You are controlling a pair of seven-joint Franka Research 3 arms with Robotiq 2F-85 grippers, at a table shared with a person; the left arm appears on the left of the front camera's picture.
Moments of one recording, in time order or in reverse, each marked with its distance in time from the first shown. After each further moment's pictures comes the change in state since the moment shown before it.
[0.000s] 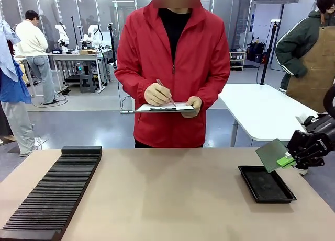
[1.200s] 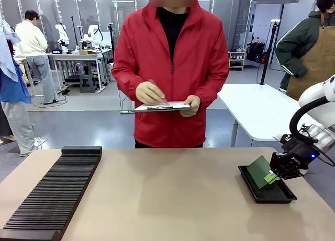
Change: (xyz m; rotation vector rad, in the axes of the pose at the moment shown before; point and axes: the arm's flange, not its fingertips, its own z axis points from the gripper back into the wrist) left arm 0.000 0.000 0.000 0.000 0.000 0.000; right arm 0.095 -0.075 -0.062 -0.148 0.060 0.056
